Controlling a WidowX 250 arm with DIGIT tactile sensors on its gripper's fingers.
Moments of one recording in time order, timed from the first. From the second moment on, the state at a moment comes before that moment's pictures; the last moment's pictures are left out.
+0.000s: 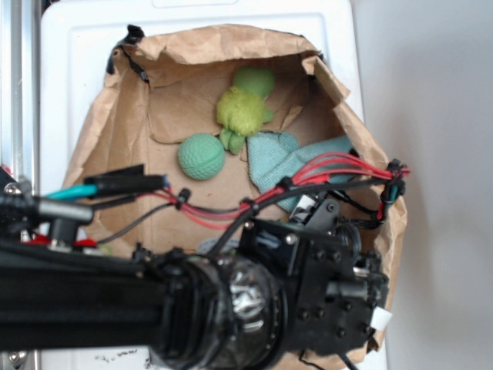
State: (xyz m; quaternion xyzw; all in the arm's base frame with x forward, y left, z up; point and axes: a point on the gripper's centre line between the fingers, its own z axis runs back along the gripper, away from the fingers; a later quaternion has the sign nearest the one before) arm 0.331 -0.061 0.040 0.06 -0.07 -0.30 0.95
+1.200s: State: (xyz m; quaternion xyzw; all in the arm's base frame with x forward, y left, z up) arm 0.266 0.011 0.191 0.04 -0.11 -0.08 0.99
